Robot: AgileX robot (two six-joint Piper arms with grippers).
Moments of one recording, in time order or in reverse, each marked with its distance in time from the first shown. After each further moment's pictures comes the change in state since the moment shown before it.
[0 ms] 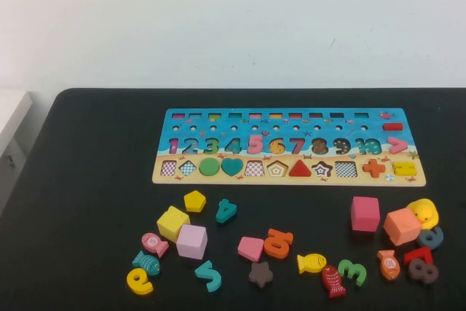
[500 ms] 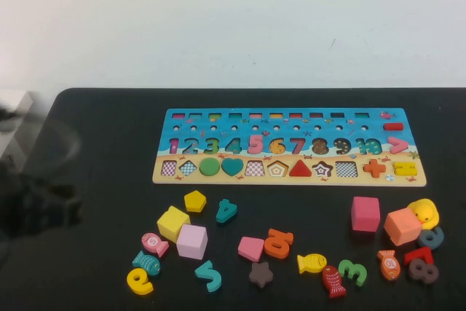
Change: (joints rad) right arm 0.000 0.000 0.000 0.000 0.000 0.000; left arm 0.000 0.706 -0.327 -0.379 0.153 0.351
